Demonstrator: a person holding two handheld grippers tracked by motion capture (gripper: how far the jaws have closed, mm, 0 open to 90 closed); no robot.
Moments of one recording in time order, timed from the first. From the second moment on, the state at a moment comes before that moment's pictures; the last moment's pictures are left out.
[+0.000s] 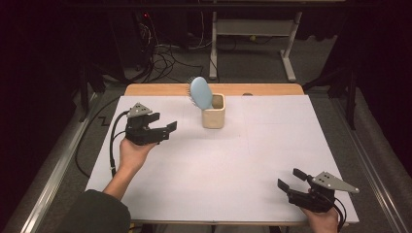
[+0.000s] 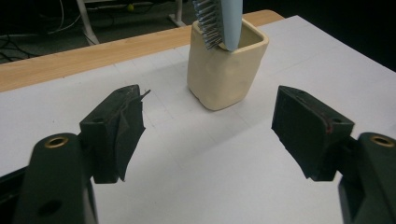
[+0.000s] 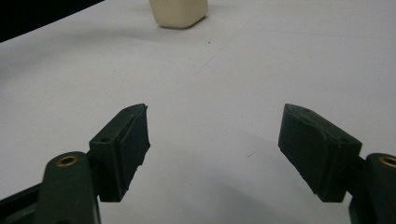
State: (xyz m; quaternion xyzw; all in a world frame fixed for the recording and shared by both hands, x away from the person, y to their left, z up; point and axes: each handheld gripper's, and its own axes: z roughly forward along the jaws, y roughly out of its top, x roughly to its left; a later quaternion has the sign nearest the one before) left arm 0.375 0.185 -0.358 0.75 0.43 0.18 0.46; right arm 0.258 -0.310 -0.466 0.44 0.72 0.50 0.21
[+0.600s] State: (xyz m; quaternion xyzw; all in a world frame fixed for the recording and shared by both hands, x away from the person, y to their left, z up) left arm 0.357 0.201 -0.370 0.75 0.43 0.17 0.48; right arm 0.258 -0.310 -0.466 0.44 0.72 0.49 0.21
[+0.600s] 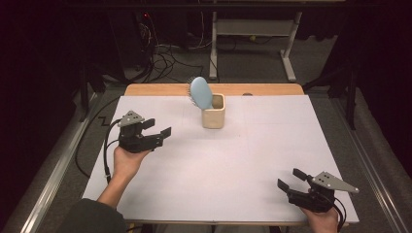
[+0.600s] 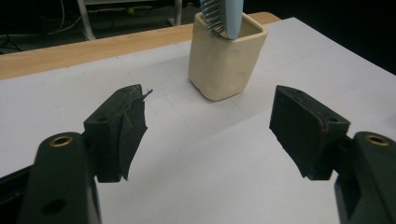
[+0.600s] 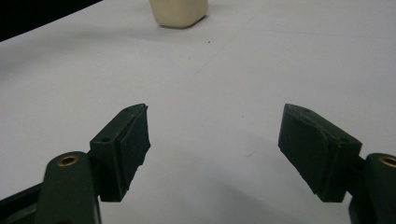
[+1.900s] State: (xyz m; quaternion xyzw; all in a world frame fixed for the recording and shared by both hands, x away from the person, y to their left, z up) left arm 0.318 0.241 -0.396 0.72 0.45 0.19 0.49; right arm 0.258 -0.311 -0.466 0.44 0.72 0.50 0.21
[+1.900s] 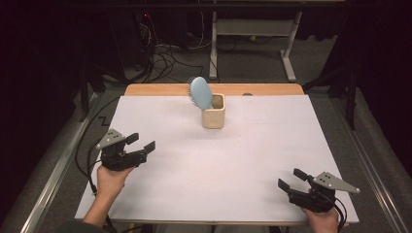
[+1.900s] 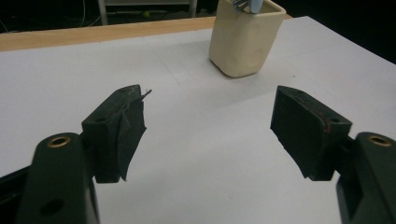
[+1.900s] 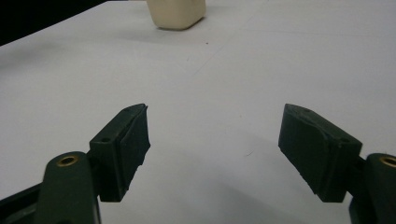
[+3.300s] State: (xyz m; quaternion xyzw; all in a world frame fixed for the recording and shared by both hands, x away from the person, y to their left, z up) left arm 0.295 0.255 -0.431 0.72 0.47 0.19 0.47; right arm 0.258 -0.311 -0.466 0.44 0.72 0.50 0.21
